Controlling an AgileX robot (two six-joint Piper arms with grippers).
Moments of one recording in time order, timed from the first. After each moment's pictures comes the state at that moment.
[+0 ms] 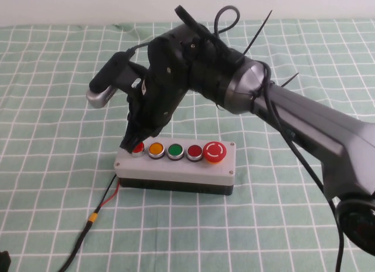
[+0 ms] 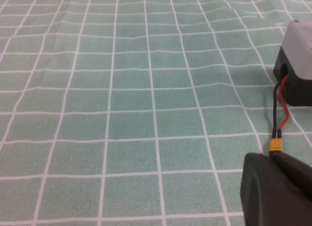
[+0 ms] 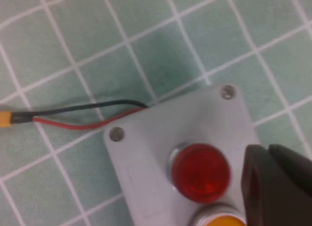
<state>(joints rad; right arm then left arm) 0.81 2.30 -2.28 0.05 1.10 -0.29 -0.11 -0.01 0.03 0.01 0.39 0.03</state>
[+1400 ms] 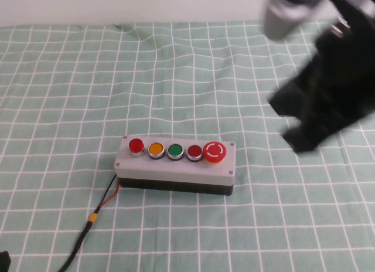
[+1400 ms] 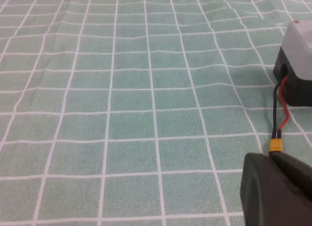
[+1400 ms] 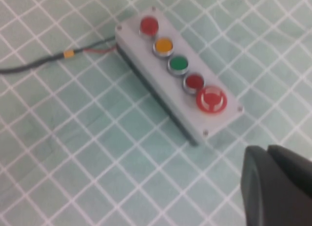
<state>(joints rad) 0.81 1.27 -1.49 -0.07 1.11 -0.02 -0.11 -0.01 0.03 0.01 0.39 0.03</state>
